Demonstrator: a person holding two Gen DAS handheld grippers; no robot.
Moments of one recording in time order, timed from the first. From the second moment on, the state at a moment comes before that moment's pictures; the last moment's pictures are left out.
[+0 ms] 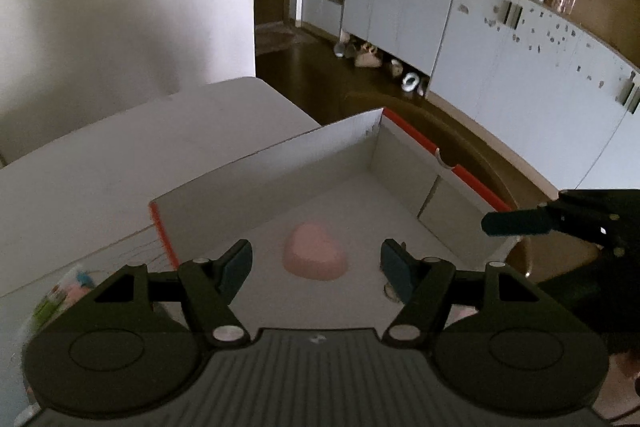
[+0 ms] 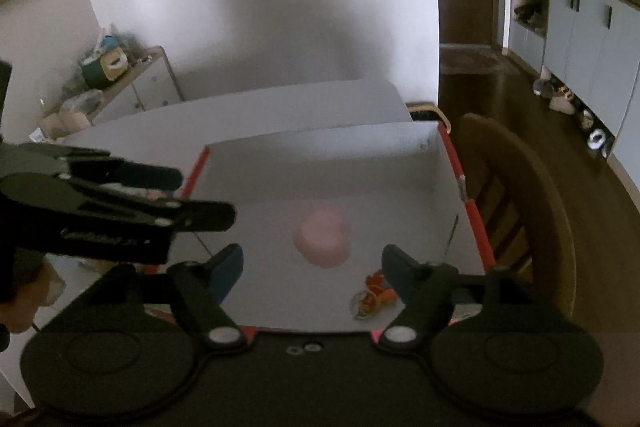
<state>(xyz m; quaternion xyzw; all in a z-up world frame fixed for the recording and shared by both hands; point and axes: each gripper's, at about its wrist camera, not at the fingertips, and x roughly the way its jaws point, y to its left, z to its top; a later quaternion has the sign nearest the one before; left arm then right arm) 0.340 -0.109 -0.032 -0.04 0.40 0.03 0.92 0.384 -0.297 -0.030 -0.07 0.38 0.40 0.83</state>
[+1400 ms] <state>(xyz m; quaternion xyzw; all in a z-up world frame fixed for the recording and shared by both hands) 0.132 0.094 -0.058 -0.10 0.36 0.09 0.92 0.190 -0.150 -0.041 -0.06 0.33 0.47 0.82</state>
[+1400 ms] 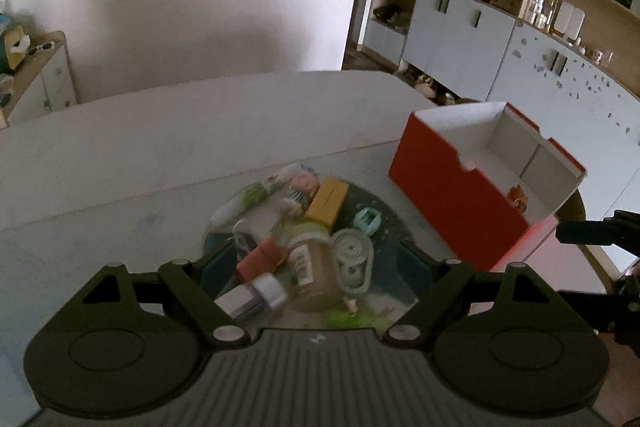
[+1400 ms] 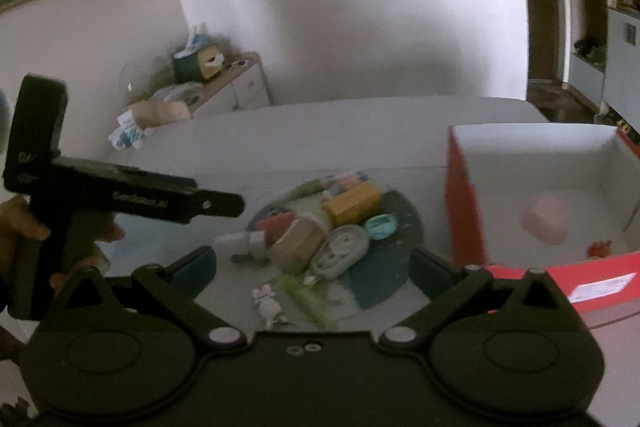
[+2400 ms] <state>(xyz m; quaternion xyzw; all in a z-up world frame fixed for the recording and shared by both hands) 0.144 0.168 -0.158 -0.10 0.41 0.06 0.90 0.168 -0.041 -0.136 -0.18 0.40 0.49 0.75</state>
